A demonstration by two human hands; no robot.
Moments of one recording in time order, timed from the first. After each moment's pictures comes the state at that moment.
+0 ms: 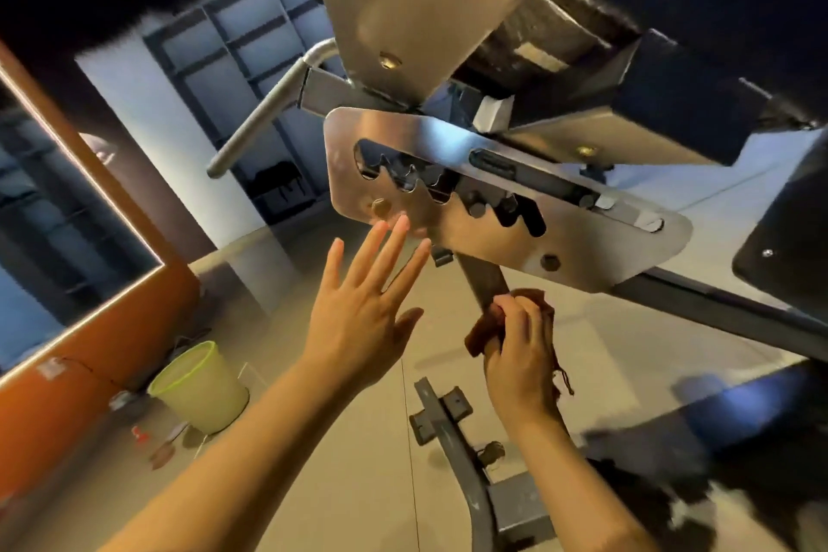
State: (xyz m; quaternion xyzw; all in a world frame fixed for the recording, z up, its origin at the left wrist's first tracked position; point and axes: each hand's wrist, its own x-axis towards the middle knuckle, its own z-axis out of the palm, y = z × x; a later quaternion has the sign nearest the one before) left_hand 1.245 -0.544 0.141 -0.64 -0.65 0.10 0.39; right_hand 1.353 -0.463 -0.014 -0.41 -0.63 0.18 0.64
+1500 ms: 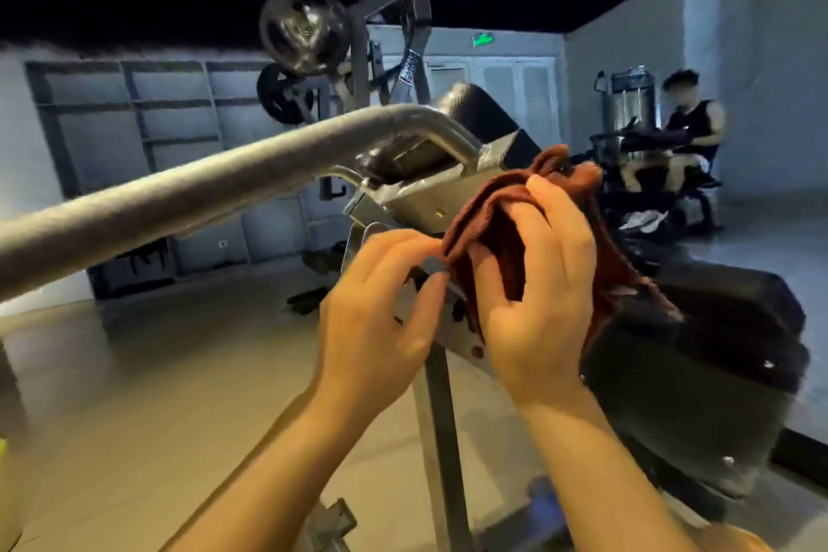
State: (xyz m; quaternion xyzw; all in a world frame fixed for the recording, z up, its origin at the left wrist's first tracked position) left_hand 1.313 -0.673 0.237 -0.74 -0.32 -0.54 0.24; right_hand 1.447 -0.629 0.218 -0.21 -0.56 -0.24 0.77
